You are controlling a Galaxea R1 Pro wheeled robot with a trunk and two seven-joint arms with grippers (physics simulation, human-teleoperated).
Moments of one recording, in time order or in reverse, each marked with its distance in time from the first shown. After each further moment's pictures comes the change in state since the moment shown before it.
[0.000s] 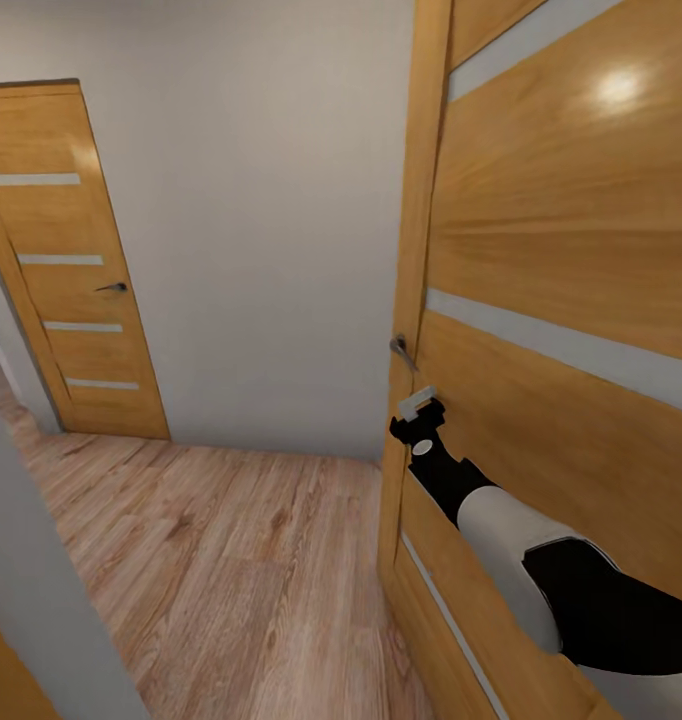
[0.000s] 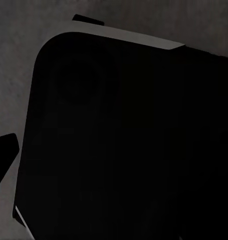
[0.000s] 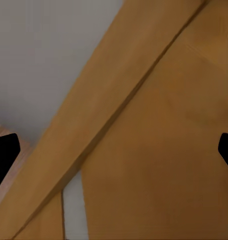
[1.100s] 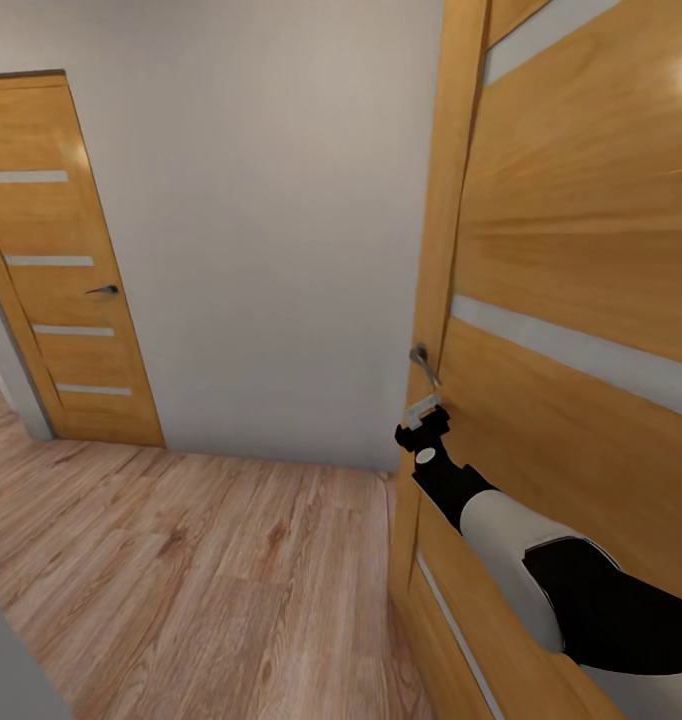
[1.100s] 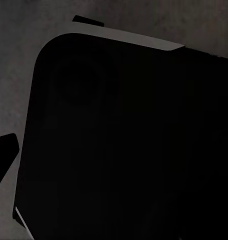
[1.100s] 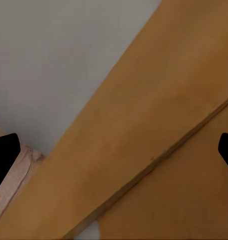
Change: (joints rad) left arm 0.000 0.000 0.000 -0.001 0.000 -0.001 0.000; right arm 0.001 -0.008 0.003 0.061 0.003 -0.020 -0.032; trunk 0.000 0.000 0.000
